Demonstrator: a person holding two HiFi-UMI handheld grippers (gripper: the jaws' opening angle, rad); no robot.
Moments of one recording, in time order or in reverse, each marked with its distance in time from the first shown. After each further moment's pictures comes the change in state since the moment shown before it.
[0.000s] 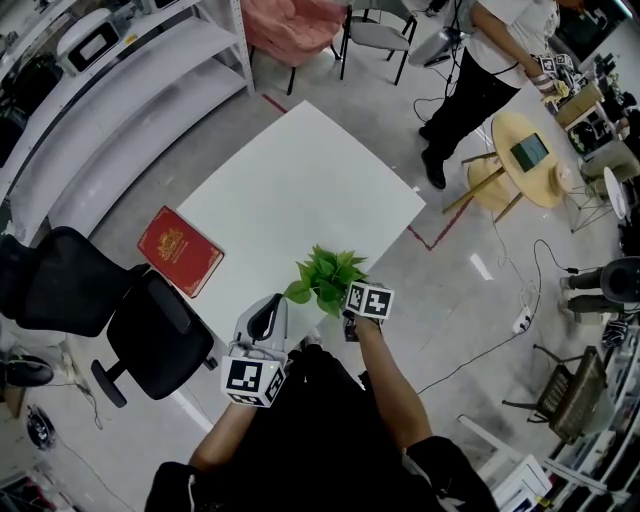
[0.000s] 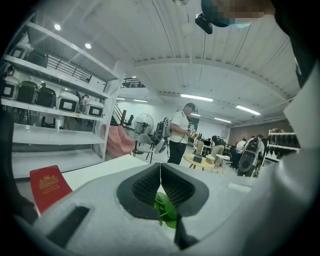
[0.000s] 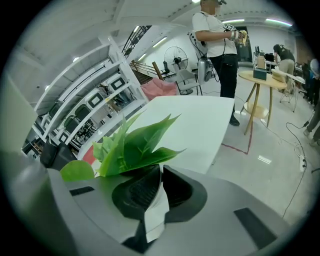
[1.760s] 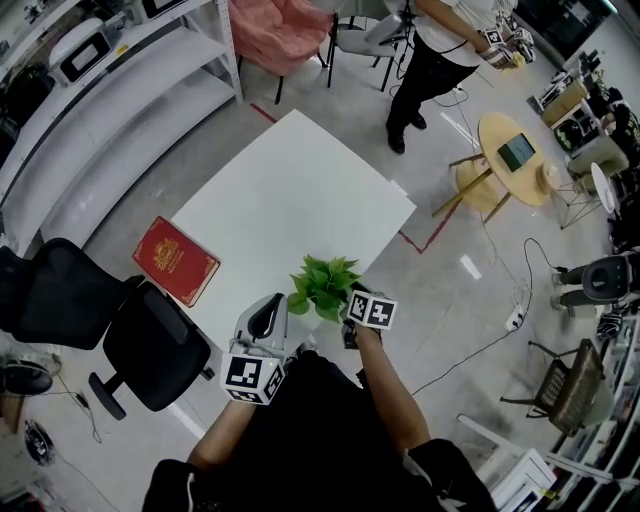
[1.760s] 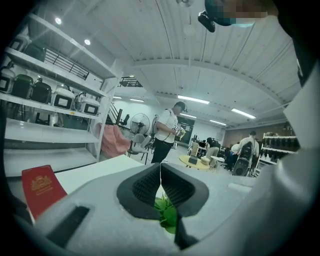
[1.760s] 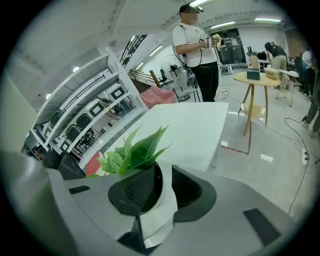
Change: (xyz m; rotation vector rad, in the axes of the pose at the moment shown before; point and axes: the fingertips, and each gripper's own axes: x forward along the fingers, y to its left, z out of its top) left arm 0.010 0.003 0.005 -0.017 -0.005 -0.062; right arm -0.022 0.003 0.007 0.053 -0.080 0.016
